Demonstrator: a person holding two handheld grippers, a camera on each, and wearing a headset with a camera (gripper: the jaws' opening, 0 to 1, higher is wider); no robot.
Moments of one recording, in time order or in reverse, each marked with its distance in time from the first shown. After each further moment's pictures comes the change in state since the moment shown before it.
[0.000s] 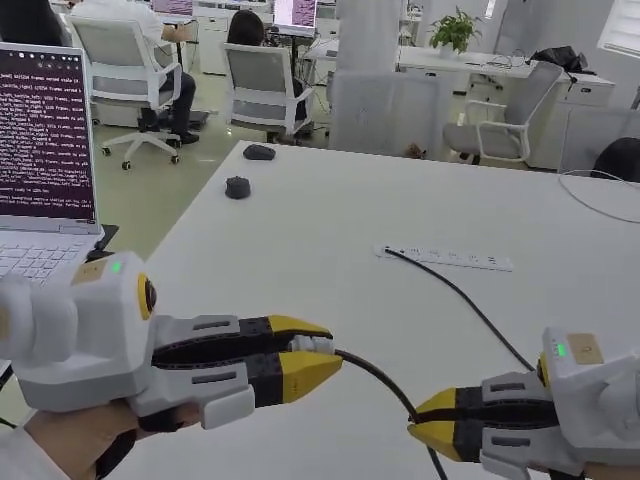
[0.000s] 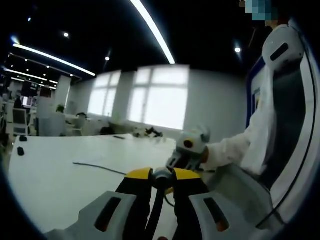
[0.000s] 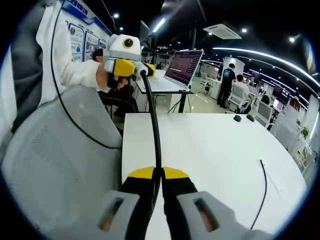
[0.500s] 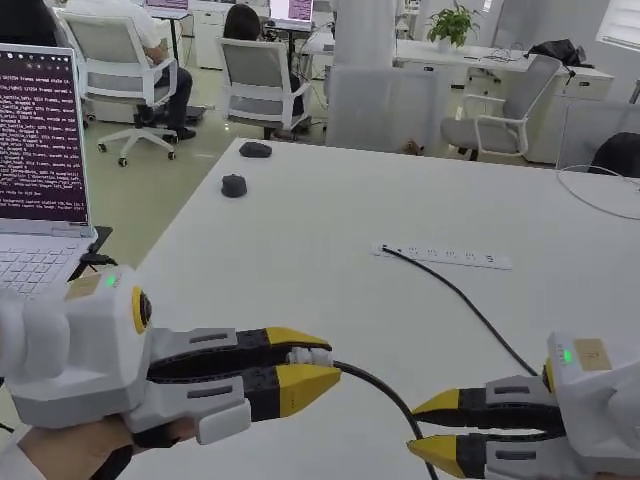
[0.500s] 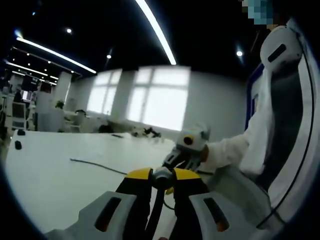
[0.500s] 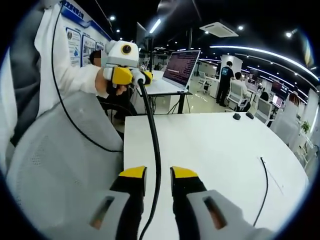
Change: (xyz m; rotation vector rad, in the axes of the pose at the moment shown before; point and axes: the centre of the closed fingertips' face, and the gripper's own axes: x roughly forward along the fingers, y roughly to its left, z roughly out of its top) left arm 0.002 0.002 -0.004 -0.047 -0.005 -0.010; right arm -0.008 -0.002 0.012 0.049 -0.026 0.003
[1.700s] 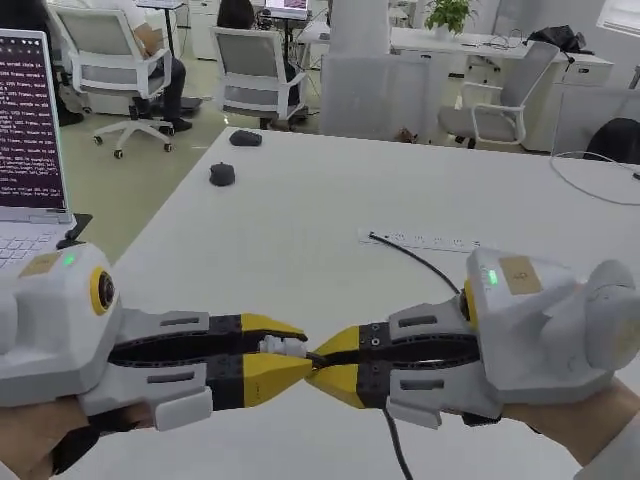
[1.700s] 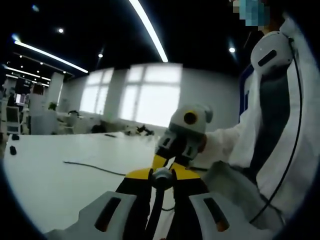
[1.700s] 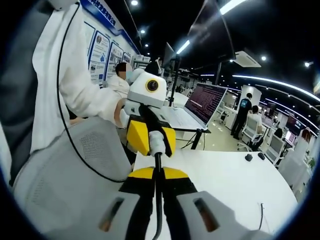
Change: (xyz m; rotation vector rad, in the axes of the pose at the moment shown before) left arm 0.013 -0.020 -0.002 0.035 0.025 -0.067; right arm 0.017 0.036 0.080 -0.216 -0.161 0.131
